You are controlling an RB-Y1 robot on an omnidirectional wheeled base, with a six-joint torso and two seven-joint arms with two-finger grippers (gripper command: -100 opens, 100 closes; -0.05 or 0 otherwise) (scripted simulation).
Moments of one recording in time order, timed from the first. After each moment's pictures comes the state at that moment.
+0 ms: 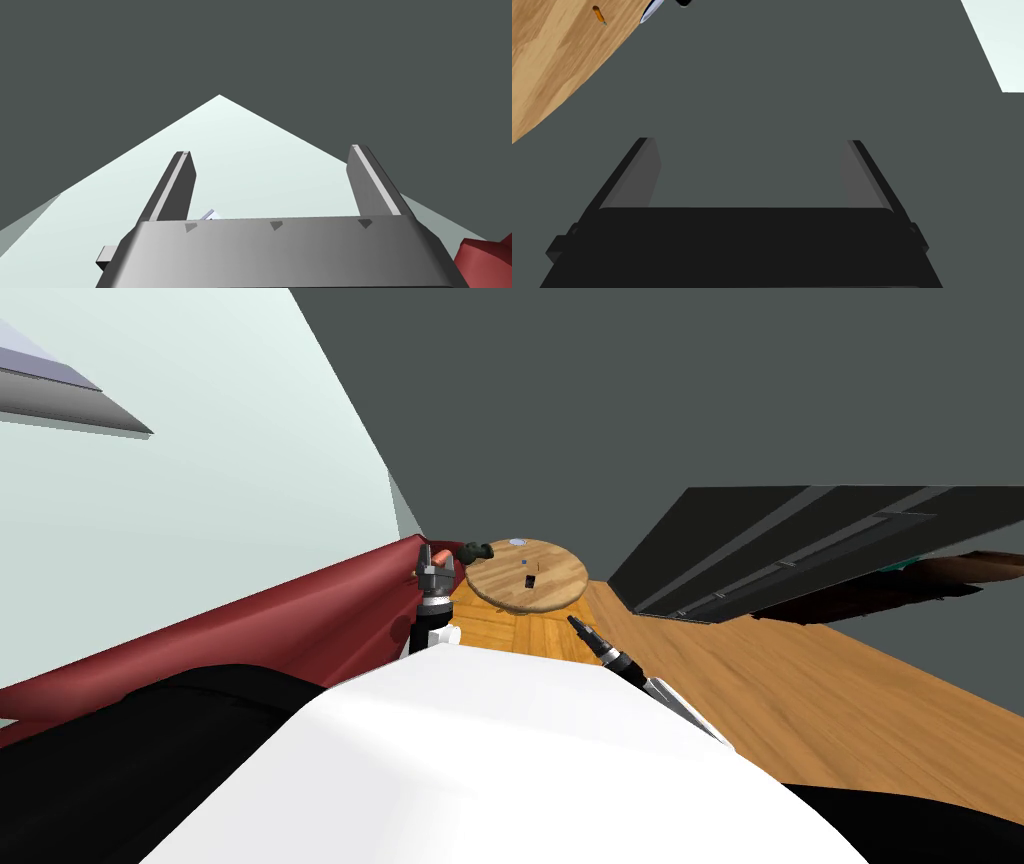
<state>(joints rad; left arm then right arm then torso) 0.48 -0.04 -0.03 -2.32 0.01 -0.45 0.08 0.55 -0.68 0.10 -1.80 0.39 -0.64 -0.10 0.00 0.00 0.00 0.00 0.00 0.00</state>
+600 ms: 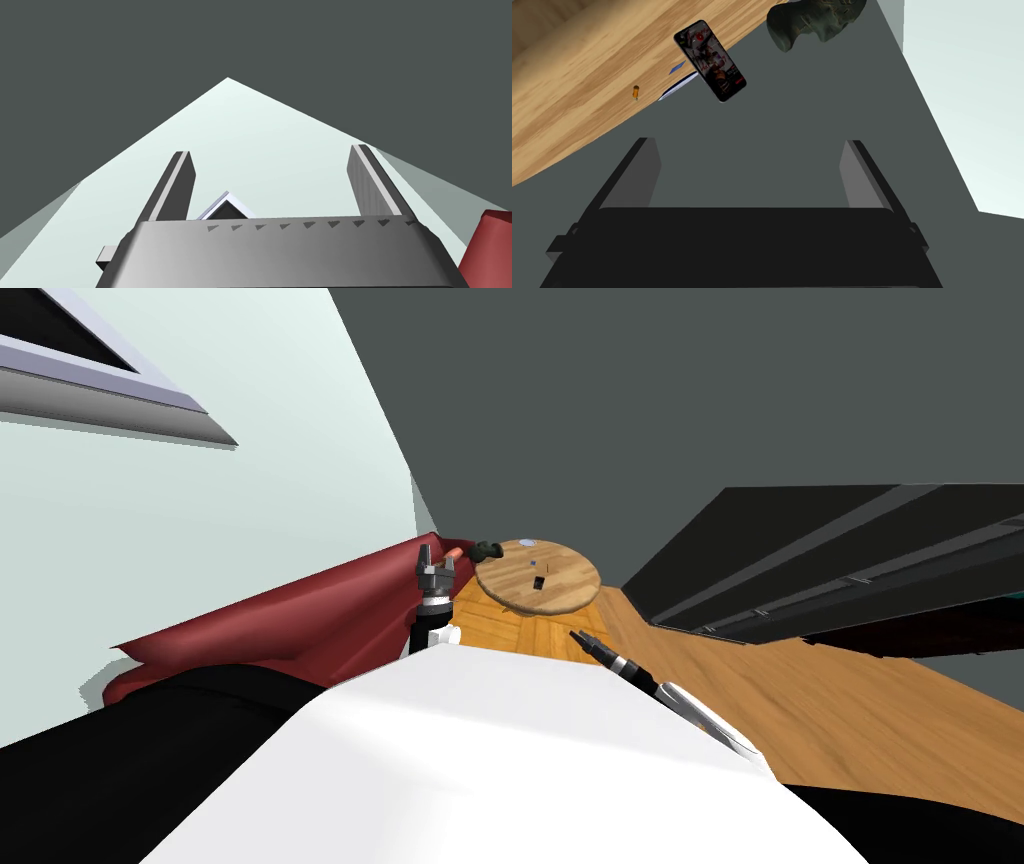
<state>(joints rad) 0.48 -0.04 -0.03 -2.32 0.01 -0.45 0.08 0.53 -0.84 0.17 -1.64 0.48 -0.65 -0.06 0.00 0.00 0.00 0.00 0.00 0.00</state>
